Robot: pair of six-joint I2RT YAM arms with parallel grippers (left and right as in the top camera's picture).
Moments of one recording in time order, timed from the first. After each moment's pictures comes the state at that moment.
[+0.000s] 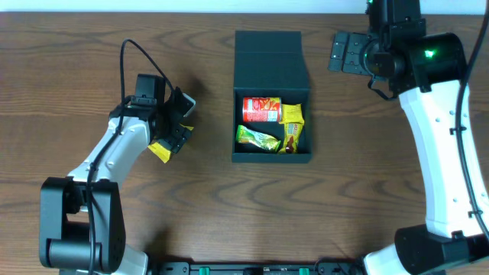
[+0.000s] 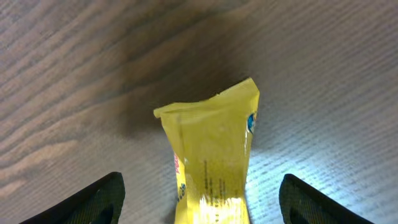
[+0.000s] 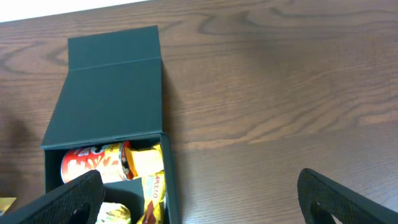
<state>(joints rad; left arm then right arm) -0.10 1.69 1.02 -0.56 0.07 0.54 0.21 1.70 1.98 -1.24 0.20 0.32</state>
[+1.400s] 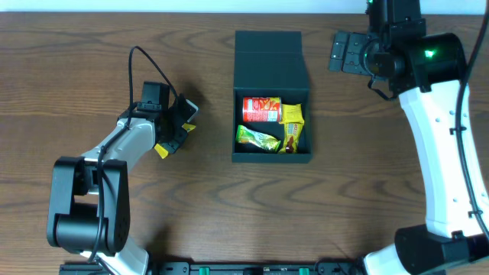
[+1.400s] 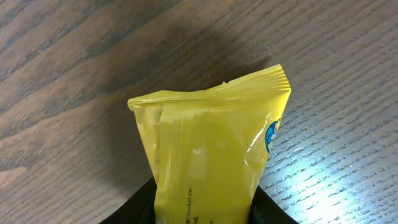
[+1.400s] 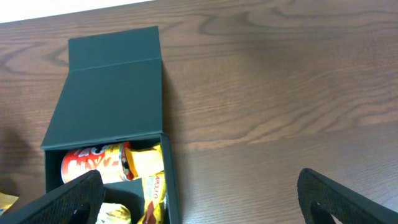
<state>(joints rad) -0.10 1.79 0.97 -0.44 0.07 0.55 0.21 1.70 1.98 -1.23 0.20 0.32</state>
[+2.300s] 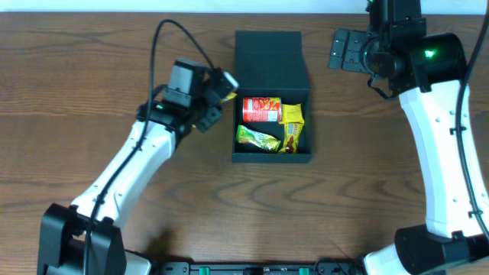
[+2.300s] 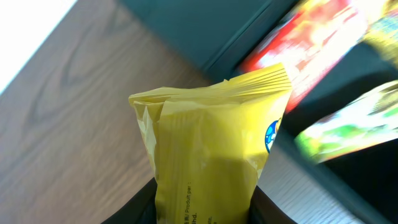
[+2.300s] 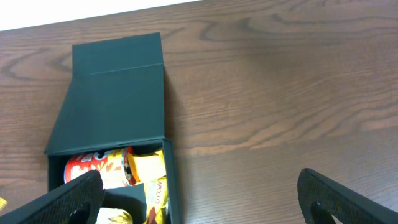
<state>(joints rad) -0.38 1.57 1.16 -0.47 0.07 0.51 0.21 1.70 1.98 -1.21 0.20 0.32</state>
